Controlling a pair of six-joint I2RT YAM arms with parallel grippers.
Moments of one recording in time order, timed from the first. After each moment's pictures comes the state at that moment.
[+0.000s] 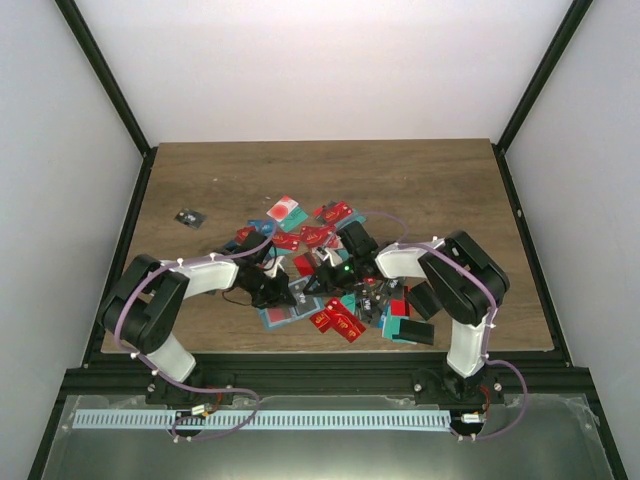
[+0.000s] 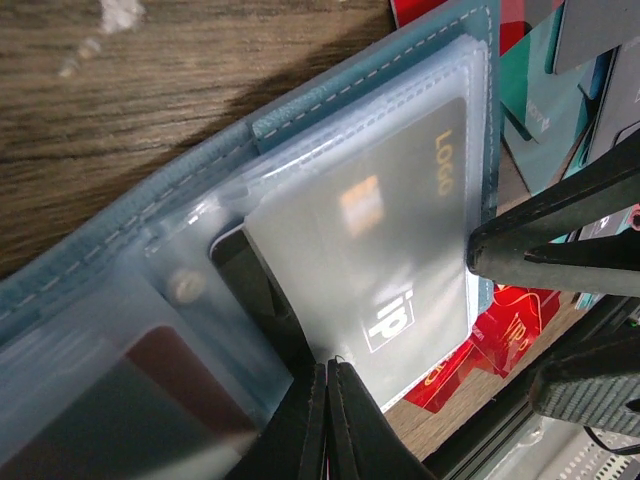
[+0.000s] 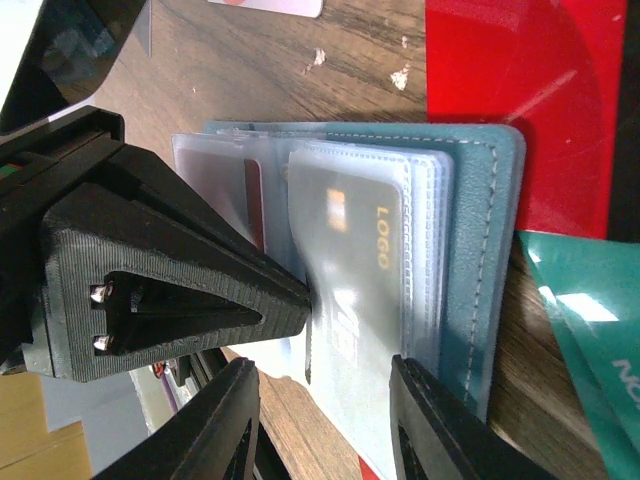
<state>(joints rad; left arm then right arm) -0.51 1.63 0.72 -0.37 0.61 -0.61 0.67 1.86 0.92 -0.07 -0.83 0.58</state>
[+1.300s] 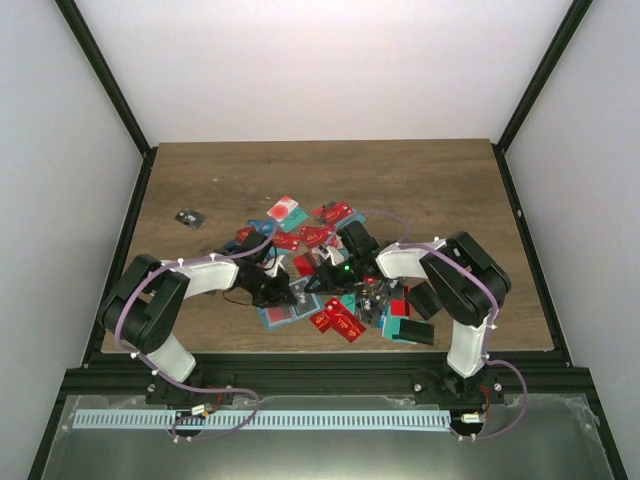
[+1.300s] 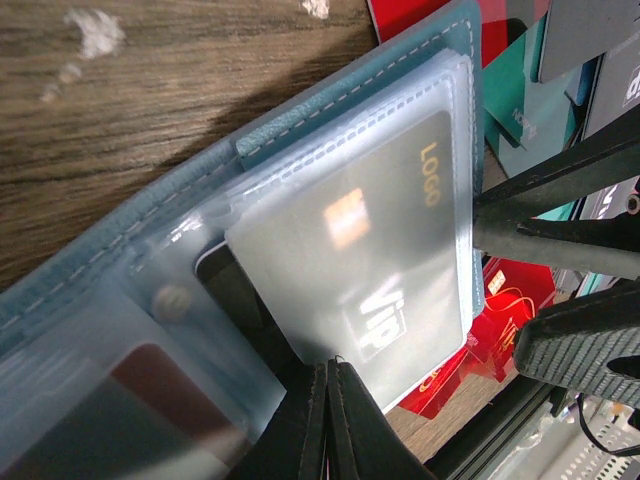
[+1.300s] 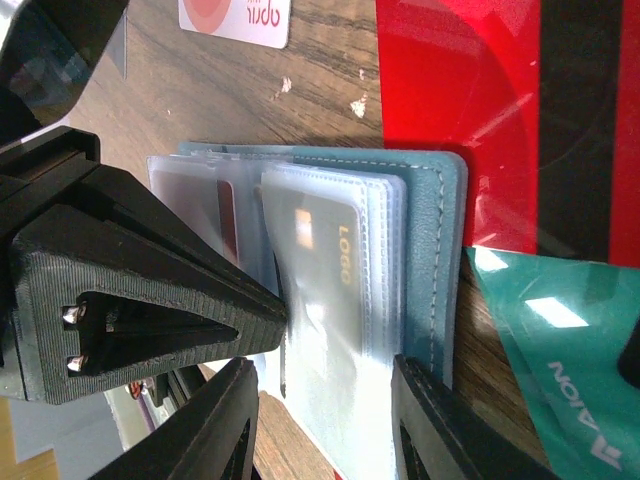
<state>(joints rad) -0.51 1.63 0.72 -0.34 0.61 -0.60 0.67 1.85 0.92 -0.08 -0.77 0.58</state>
